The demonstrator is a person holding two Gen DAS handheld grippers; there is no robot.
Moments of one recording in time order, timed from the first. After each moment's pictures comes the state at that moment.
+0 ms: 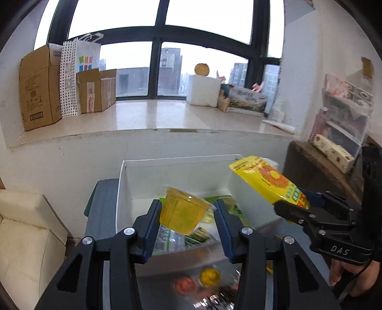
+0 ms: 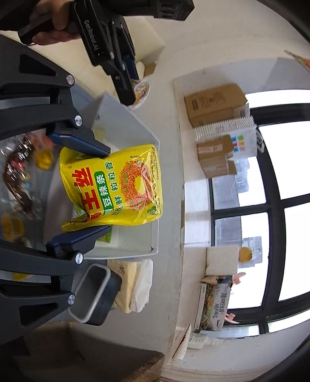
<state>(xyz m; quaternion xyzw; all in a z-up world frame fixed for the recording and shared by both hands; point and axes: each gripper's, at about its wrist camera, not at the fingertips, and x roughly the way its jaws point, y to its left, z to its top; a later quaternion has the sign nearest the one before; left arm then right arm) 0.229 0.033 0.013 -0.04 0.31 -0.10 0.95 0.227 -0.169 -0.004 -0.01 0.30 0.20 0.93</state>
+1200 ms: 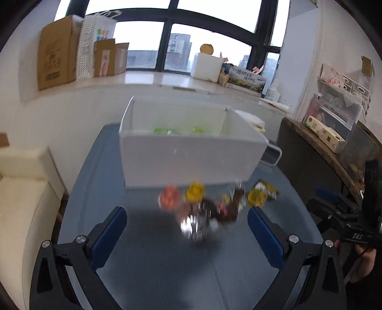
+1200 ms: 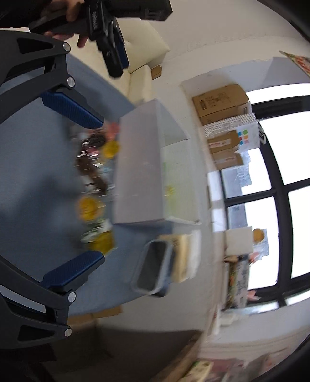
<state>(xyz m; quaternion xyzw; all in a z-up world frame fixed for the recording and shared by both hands) 0.083 0.026 -0.057 -0.08 0.35 -0.09 0.93 0.109 -0.254 -0.064 0.03 0.32 0.19 0.93</state>
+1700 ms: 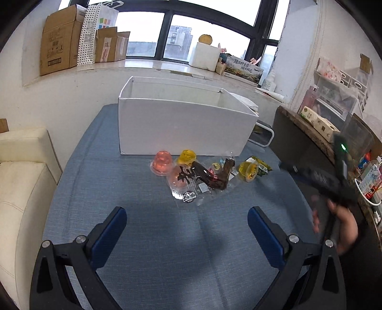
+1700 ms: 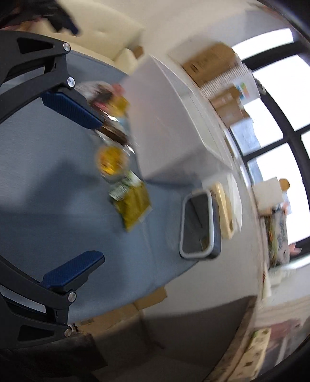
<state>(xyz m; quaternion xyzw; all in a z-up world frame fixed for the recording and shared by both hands) 0.046 0.013 -0.077 -0.09 0.37 -0.10 0.92 0.158 -0.302 -0.110 0.12 0.38 0.11 0.91</state>
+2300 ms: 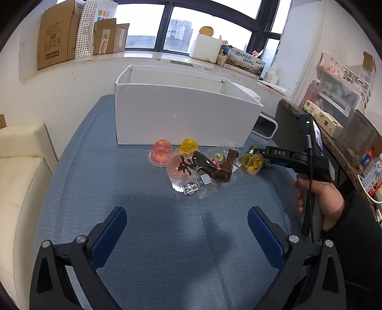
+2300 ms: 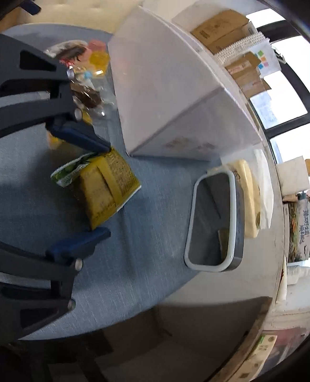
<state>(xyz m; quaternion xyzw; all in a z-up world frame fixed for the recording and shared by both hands) 0.057 0.011 -0.093 -0.09 0.39 -0.10 0.91 0.230 -0.276 -0.140 0.09 0.45 0.05 0.89</state>
